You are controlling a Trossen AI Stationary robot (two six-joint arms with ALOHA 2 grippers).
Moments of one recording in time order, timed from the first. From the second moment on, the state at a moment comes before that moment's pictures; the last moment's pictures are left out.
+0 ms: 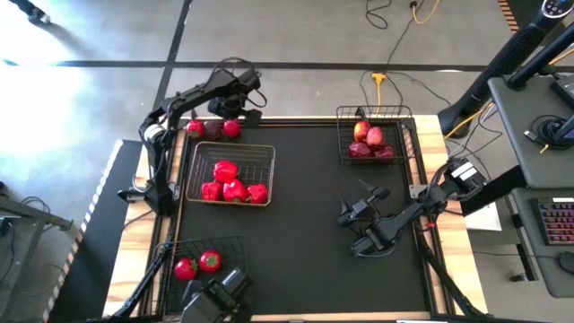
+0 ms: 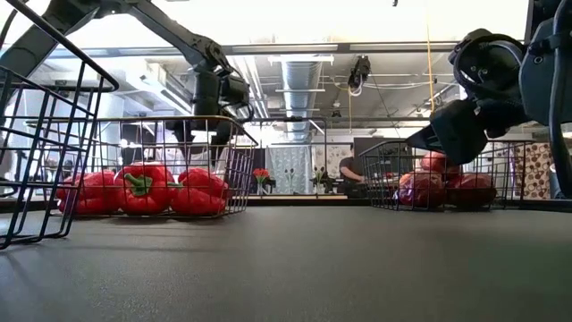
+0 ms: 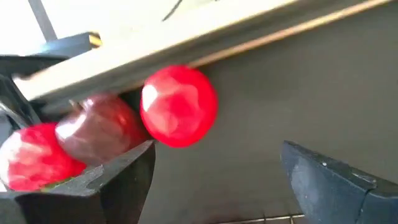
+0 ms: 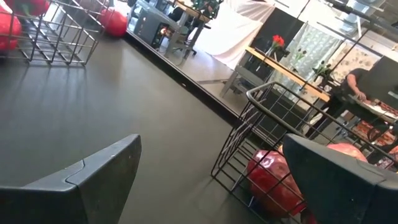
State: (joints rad) left arm 0.83 1.99 1.74 -1.23 -0.17 -0.42; right arm 0.53 1.72 0.73 -0.81 1.41 1.33
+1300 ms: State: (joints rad) left arm 0.97 2.13 1.82 -1.37 0.02 -0.30; right arm 0.38 1.72 0.88 -0.70 1.45 0.87
